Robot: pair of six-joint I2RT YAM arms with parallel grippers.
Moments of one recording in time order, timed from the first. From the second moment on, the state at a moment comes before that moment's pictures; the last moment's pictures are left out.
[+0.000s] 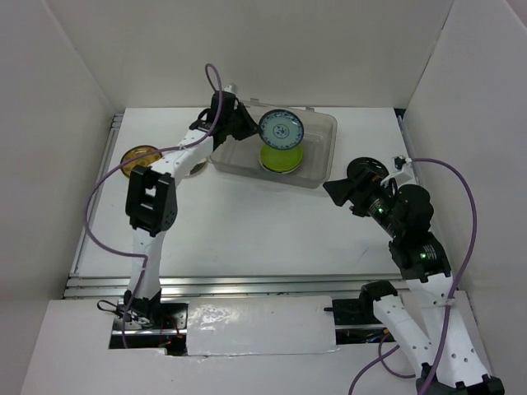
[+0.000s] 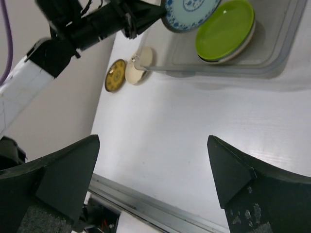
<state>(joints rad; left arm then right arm) -0.37 2.13 1.89 -0.25 0.21 -0.77 0.19 0.60 0.84 -0.42 -0.24 0.73</state>
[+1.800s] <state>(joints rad) -0.20 0.86 1.13 -0.79 0.04 -0.46 -0.38 1.83 0.99 -0.03 -0.15 1.20</state>
